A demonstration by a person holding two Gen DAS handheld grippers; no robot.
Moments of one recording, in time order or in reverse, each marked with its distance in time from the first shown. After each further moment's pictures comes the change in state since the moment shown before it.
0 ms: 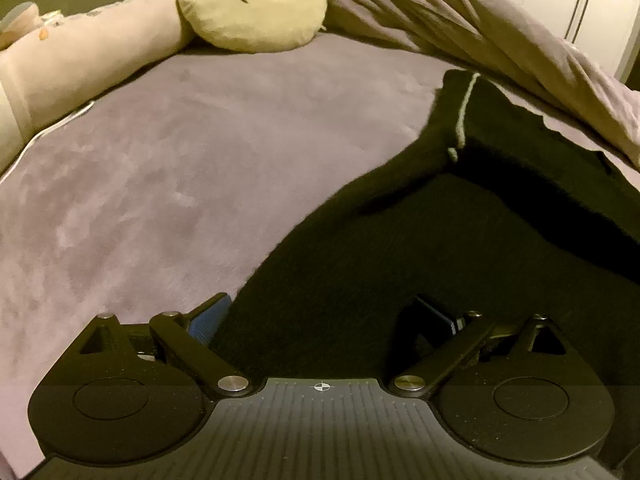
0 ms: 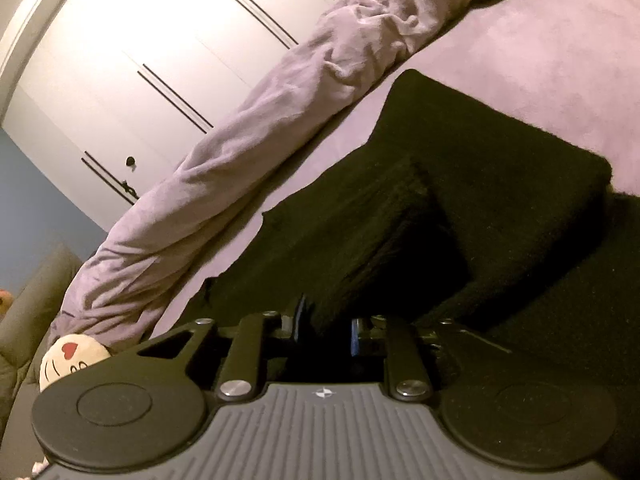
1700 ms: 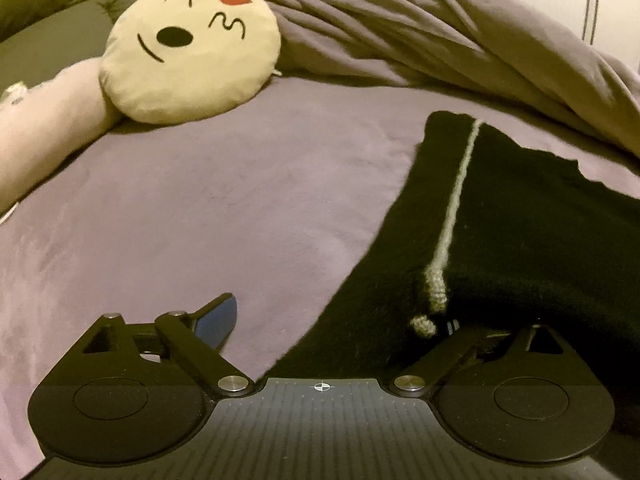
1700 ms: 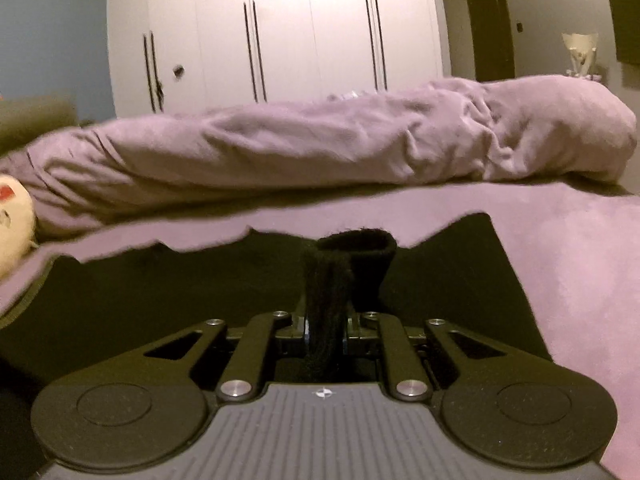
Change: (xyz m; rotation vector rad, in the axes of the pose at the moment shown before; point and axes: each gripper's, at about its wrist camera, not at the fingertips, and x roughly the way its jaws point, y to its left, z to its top) left arm 0.105 -0.103 0.088 0.057 -0.122 0.130; right arm 0.044 0.028 0.038 -0.623 -0.047 -0.172
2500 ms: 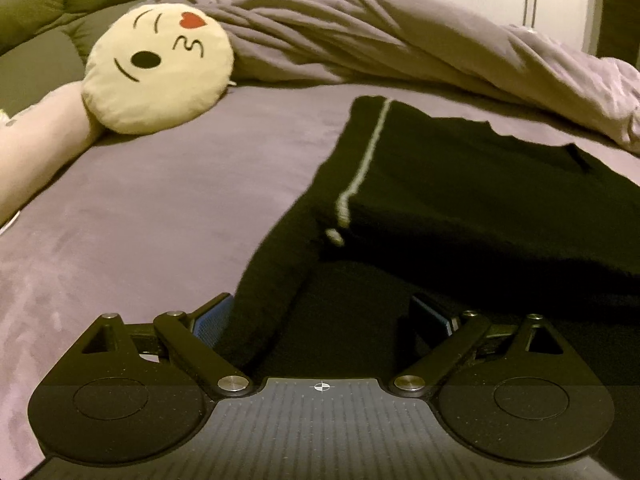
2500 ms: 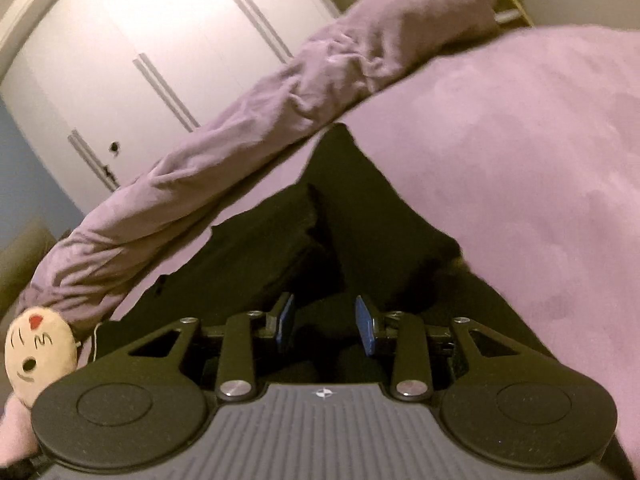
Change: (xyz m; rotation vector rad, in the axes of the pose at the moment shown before) left arm -0.073 -0.014 -0.042 0.107 -0.015 -0.108; right arm -0.097 -0.080 -0.059 0.567 0.036 0.109
